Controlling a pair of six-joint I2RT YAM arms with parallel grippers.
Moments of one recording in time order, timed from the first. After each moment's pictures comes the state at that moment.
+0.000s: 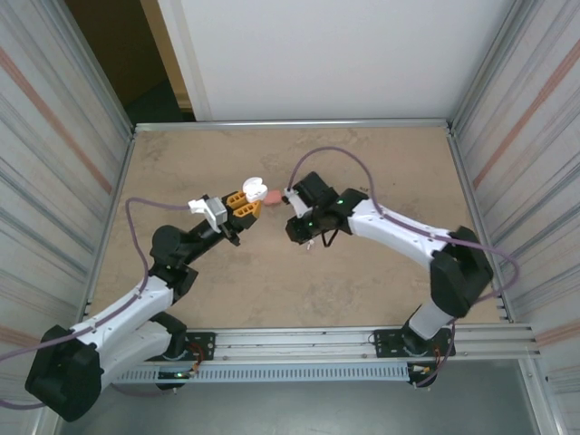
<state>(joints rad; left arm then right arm) -0.52 0.93 0.39 0.88 0.45 -0.06 0.79 1.56 1.24 -0.65 -0.15 0.23</state>
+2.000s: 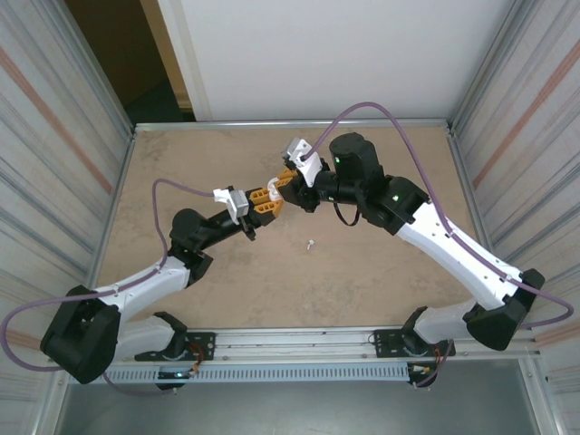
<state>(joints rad) -0.57 1.17 0.50 0.99 0.58 -0.06 0.81 1.34 1.48 -0.53 -0.26 -0.14</state>
